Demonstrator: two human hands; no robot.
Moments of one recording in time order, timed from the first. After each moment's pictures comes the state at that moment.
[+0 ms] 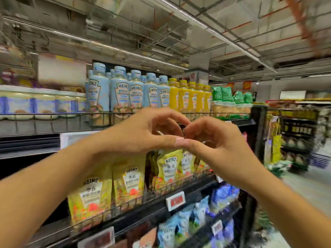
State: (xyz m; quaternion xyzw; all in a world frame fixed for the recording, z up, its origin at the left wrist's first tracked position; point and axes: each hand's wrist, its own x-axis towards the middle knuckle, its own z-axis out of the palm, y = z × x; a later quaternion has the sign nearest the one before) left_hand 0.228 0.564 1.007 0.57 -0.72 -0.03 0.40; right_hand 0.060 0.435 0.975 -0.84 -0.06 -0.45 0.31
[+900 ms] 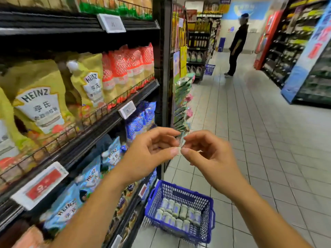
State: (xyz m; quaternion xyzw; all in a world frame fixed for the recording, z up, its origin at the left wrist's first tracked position) left_hand 0.135 0.257 0.757 0.40 -0.62 -0.42 0.52; right_hand -0.054 0.237 0.758 -0.70 0.31 -0.49 0.41
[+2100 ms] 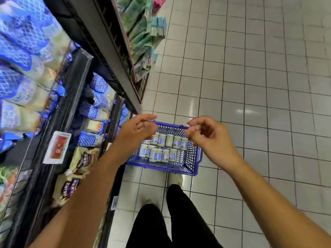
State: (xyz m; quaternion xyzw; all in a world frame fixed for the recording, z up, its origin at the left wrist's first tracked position) left_hand 0.092 -0.042 0.436 0.57 -0.40 -0.62 0.35; right_hand -0.142 -0.034 0.480 -0.50 0.57 -0.34 0.56
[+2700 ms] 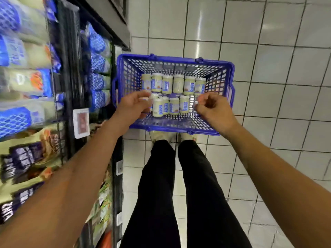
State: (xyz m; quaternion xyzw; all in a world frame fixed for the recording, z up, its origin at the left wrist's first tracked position) left_hand 0.138 -0.058 0.110 0.70 -0.27 -0.65 0.12; right_hand -0.119 -0.040 0.143 -0.32 0.71 -0.17 0.60
